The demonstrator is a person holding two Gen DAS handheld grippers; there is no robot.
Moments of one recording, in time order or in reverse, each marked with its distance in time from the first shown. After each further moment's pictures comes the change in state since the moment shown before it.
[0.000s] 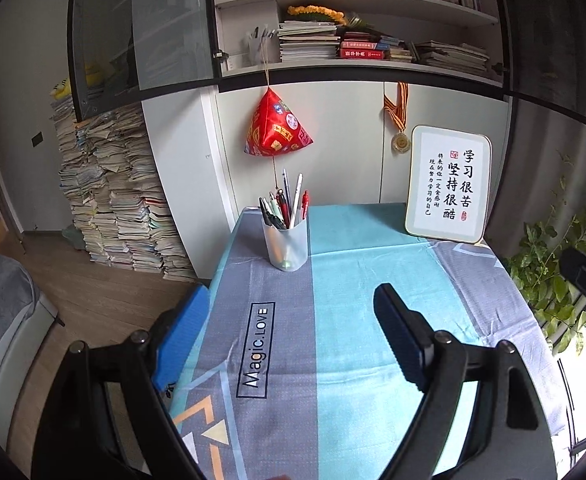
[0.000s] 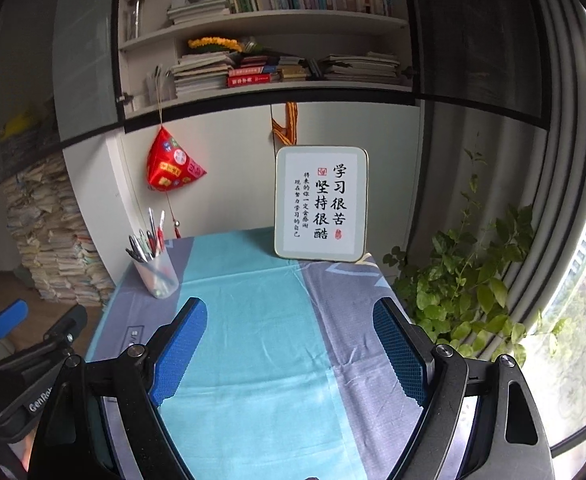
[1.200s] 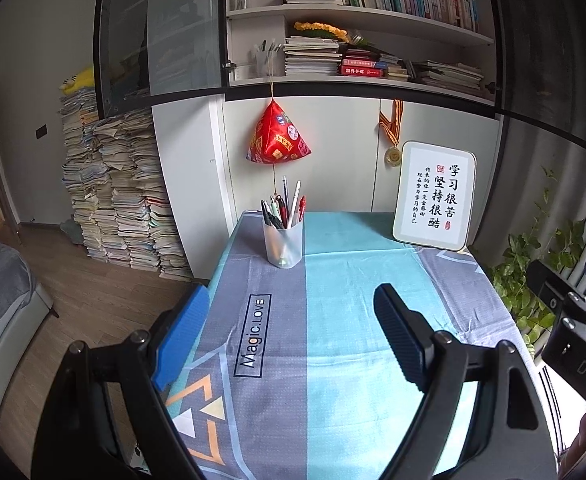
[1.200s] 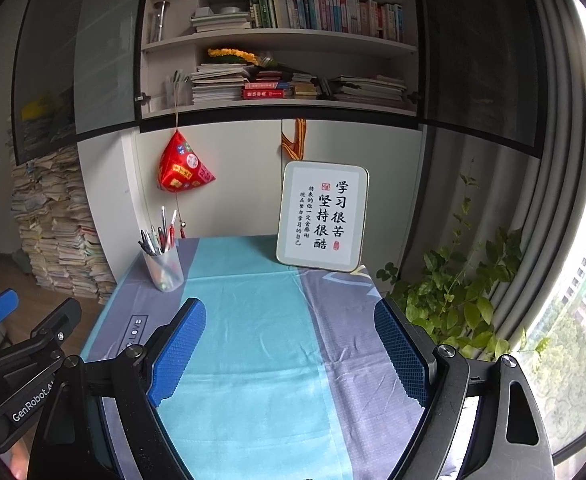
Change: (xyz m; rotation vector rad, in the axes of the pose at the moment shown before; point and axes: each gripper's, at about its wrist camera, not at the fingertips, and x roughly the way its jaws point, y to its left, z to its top) left arm -0.041 0.005 -0.013 -0.052 -0.031 -0.036; right arm -0.030 0.017 -0.013 -0.121 -0.027 -0.023
